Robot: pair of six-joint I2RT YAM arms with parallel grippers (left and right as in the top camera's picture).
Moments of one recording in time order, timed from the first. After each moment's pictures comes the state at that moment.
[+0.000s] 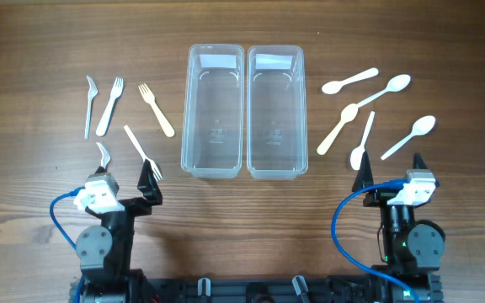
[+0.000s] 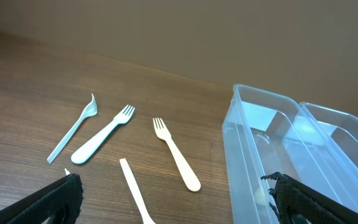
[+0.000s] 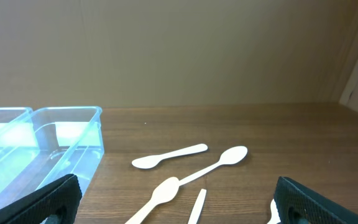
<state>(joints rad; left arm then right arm) 0.06 0.01 0.06 -0.19 0.02 -0.25 -0.02 0.02 0.01 0.00 0.01 0.01</state>
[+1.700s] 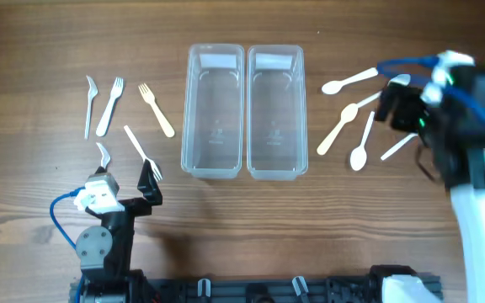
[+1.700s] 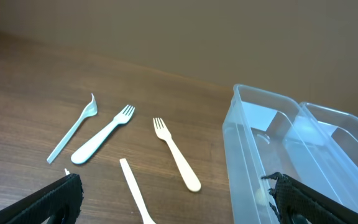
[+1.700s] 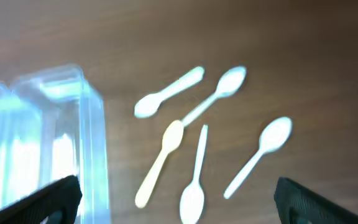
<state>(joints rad) 0.06 0.01 0.06 -0.19 0.02 -0.24 -0.02 1.24 1.31 -0.92 0.03 0.19</state>
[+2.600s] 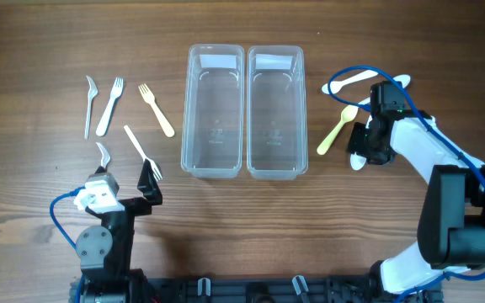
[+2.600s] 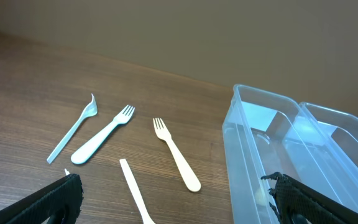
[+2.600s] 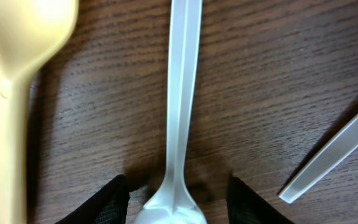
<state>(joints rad) 0.06 0.01 0.06 -0.19 0.02 -0.25 -0.02 1.77 0.96 -0.57 0.05 0.30</state>
